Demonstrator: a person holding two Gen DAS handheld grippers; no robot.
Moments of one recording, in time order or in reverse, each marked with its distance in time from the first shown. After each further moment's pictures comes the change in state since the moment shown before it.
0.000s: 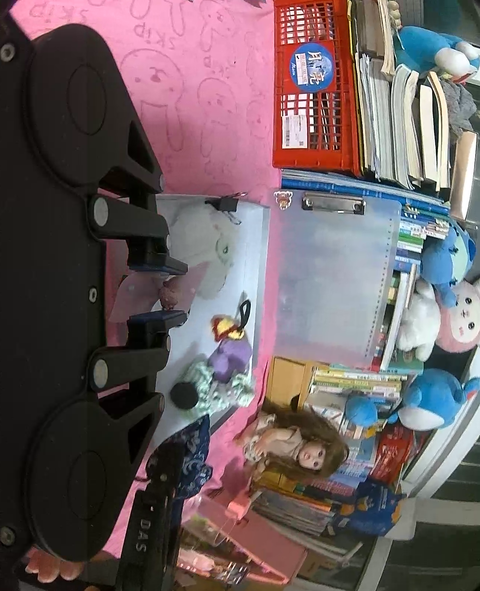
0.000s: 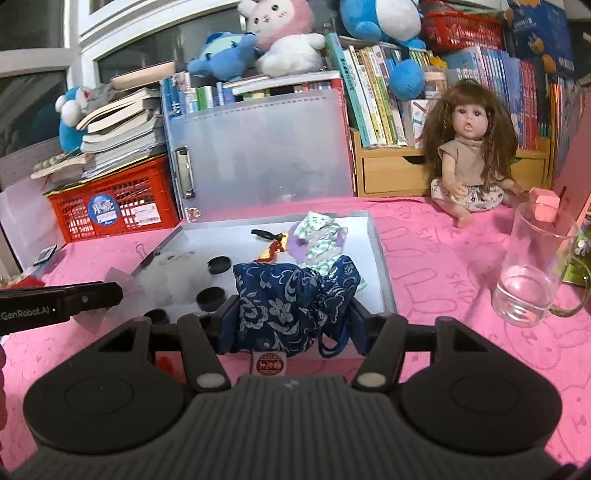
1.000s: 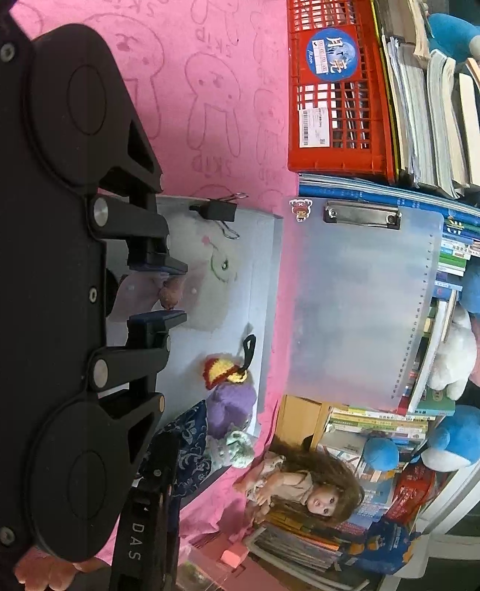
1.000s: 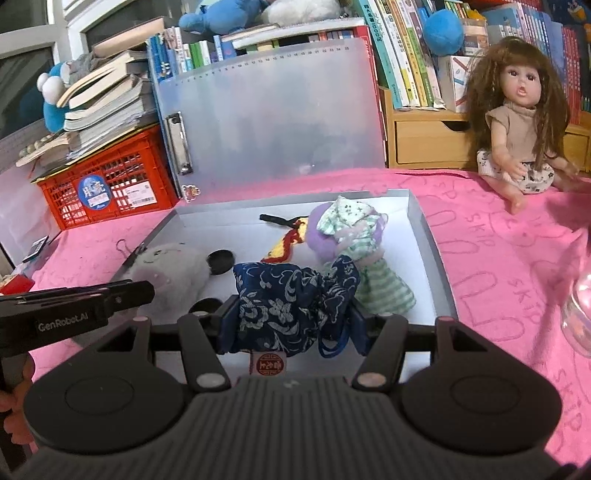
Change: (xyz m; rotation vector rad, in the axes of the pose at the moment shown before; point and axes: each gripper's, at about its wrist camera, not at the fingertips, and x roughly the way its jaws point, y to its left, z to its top) left arm 0.088 0.017 0.014 -0.032 0.066 0.054; right arm 0.084 0.008 0.020 0.006 0.128 0.050
